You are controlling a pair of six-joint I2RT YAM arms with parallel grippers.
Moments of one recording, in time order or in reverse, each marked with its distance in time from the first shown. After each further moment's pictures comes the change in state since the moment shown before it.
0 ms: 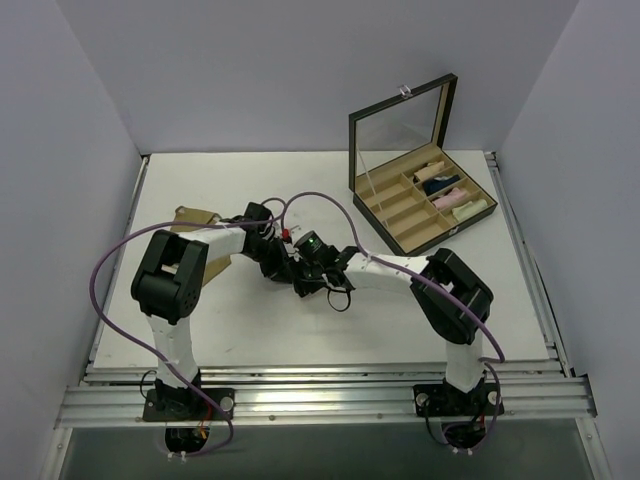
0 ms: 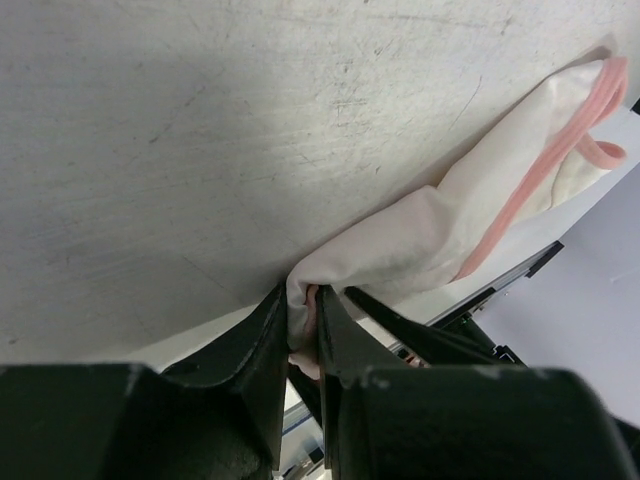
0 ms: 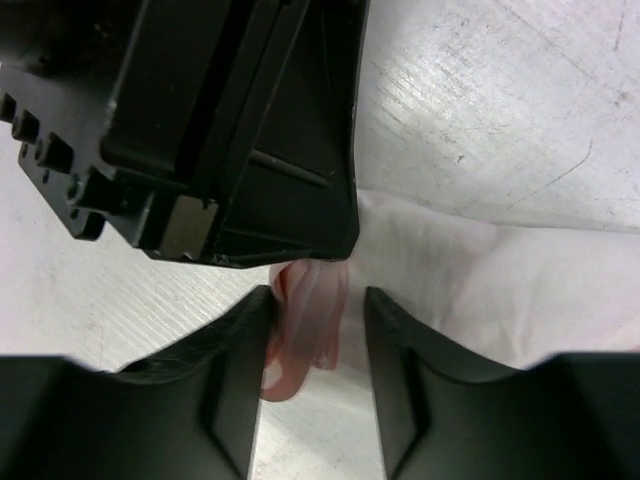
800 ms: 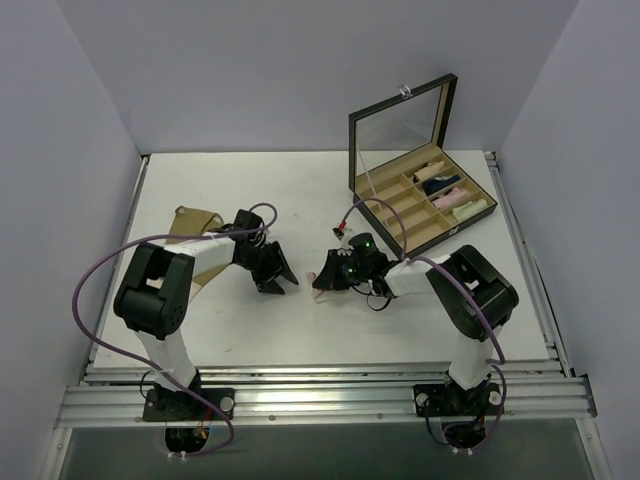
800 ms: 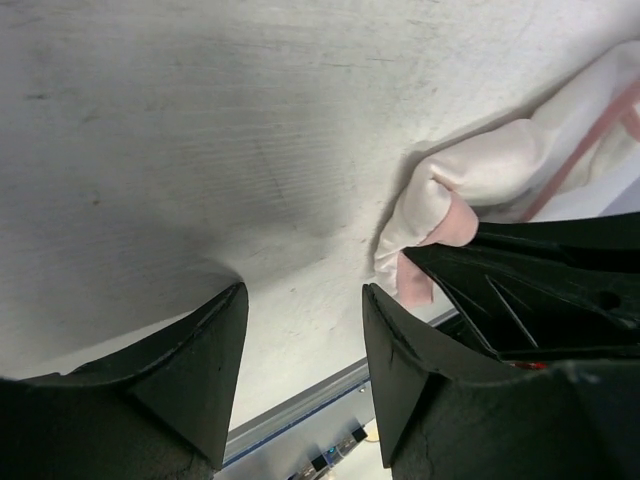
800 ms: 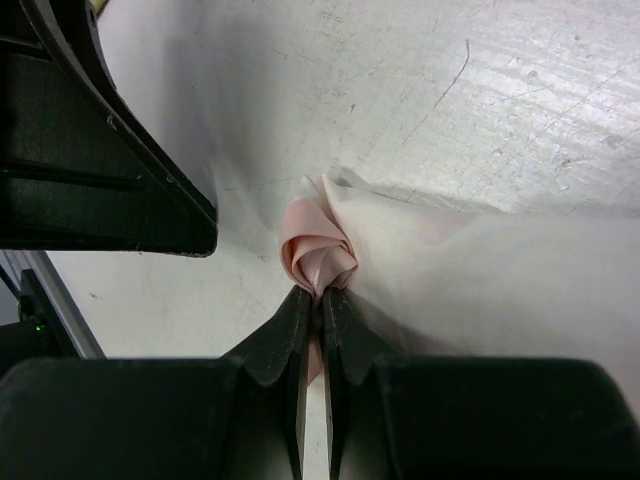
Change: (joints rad) left arm 0.016 -0.141 -0.132 -0.003 -0.051 -0.012; right arm -0.239 -0.079 -0.401 0.553 -0.380 0.342
